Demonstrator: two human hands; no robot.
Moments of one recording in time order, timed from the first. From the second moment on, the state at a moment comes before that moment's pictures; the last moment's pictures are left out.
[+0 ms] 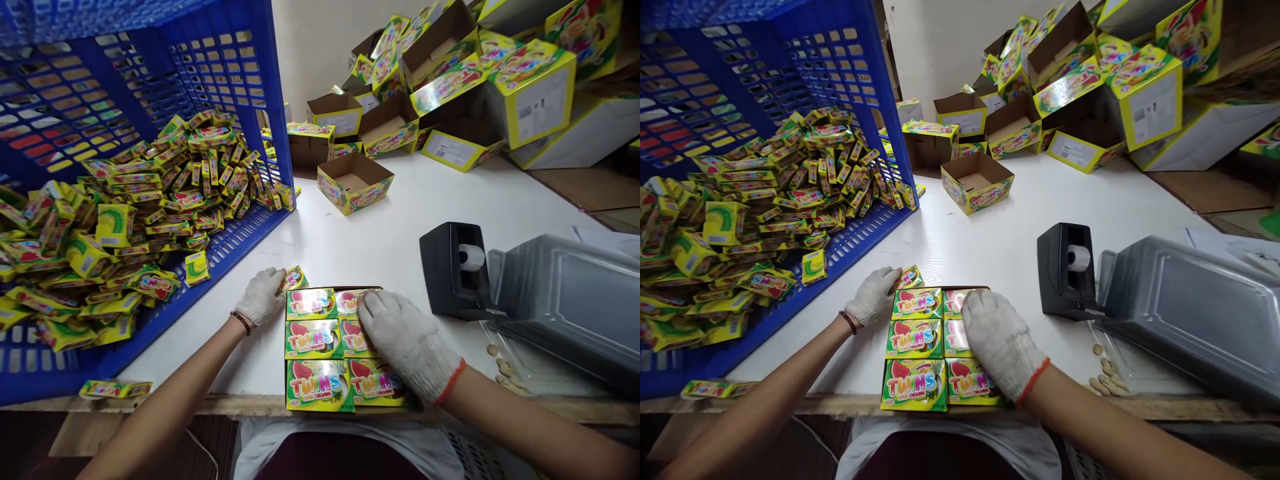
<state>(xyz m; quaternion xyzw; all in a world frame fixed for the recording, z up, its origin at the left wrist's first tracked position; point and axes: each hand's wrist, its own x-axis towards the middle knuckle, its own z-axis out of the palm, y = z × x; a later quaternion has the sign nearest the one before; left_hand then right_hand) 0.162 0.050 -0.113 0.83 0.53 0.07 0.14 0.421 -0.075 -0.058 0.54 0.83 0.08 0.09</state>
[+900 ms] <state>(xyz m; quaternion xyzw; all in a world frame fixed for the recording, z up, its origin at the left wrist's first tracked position) 0.137 0.005 -0.077 0.83 0.49 0.28 0.02 0.460 -0.129 -0.020 0.65 0.66 -0.30 -0.23</state>
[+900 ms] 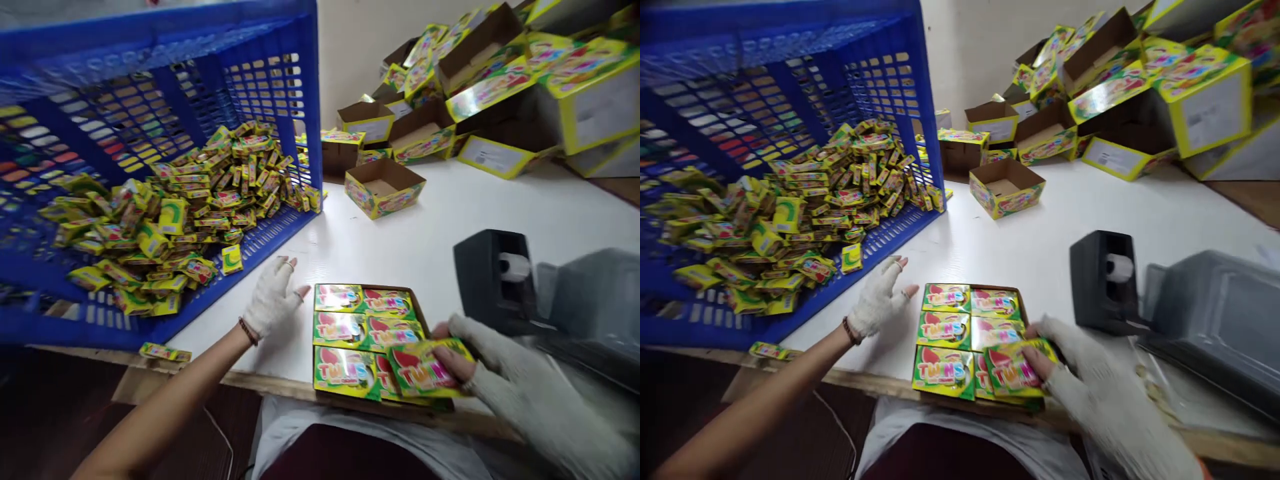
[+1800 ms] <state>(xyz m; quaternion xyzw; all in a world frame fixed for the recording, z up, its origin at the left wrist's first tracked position) 0.195 -0.009 -0.026 0.41 0.46 0.45 0.65 0.426 -0.151 -0.102 0.59 0.78 0.01 -0.22</state>
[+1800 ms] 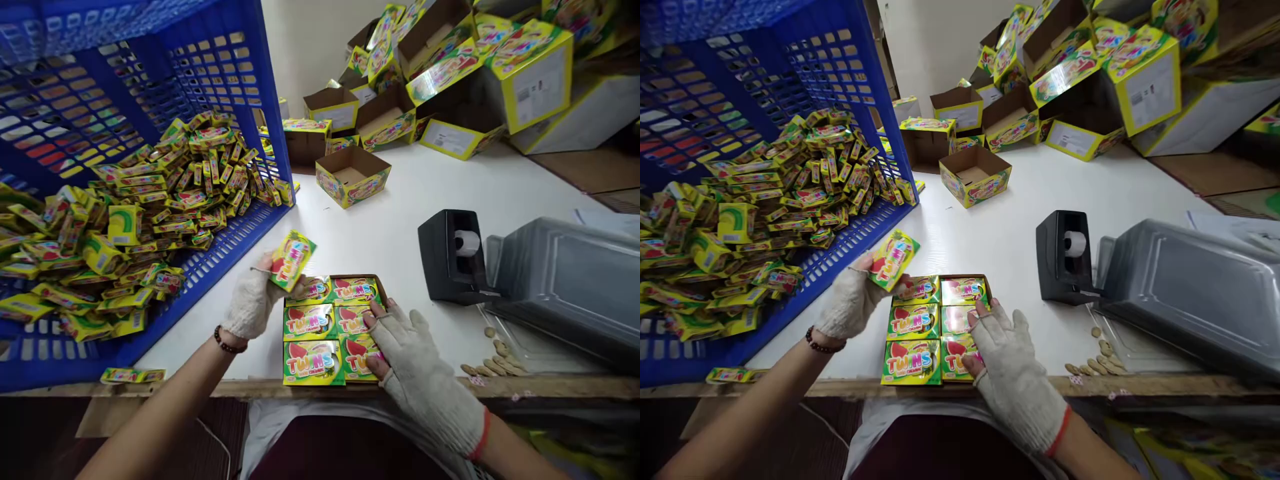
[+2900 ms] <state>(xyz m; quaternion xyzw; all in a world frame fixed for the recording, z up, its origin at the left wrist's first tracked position) 0.031 0.167 -0.066 0.53 0.81 0.23 0.09 0.425 -0.067 -0.089 0.55 0.80 0.04 -0.24</state>
